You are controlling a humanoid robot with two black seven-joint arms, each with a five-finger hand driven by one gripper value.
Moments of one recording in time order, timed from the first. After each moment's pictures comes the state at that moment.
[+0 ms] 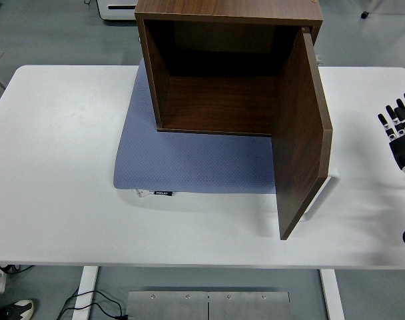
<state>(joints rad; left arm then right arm) 0.17 0.00 -0.17 -0.19 0.09 0.11 -0.04 0.35 -0.21 1.60 0.78 -0.43 0.48 0.16</state>
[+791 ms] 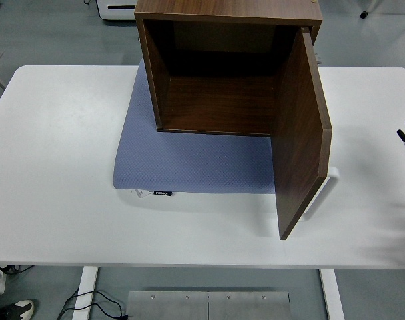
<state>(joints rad) 0.17 0.00 -0.17 -0.19 0.09 0.11 -0.04 0.04 -0.33 1.60 1.15 -0.43 0.47 0.16</state>
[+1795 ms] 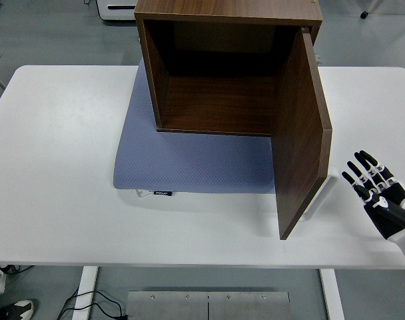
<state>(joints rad) 0.17 0.00 -0.17 -0.19 0.09 0.11 -0.04 -0.21 -0.25 1.48 1.45 -0.61 0.47 0.17</state>
